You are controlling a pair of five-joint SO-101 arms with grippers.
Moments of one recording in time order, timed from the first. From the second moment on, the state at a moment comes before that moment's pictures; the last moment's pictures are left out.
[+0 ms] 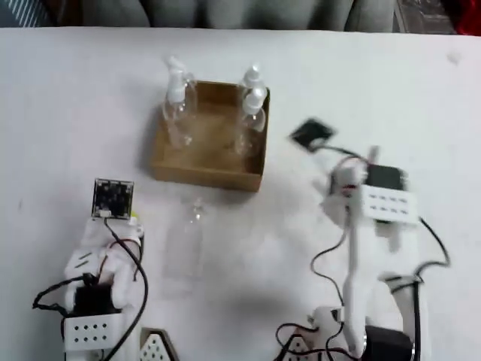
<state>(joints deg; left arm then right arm) -11.3 -95.4 97.4 48.0 -7.3 6.7 -25.5 35.5 71.1 50.7</state>
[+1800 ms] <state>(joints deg) -11.3 -95.4 97.4 48.0 -7.3 29.1 -26.2 47.3 55.4 31.8</state>
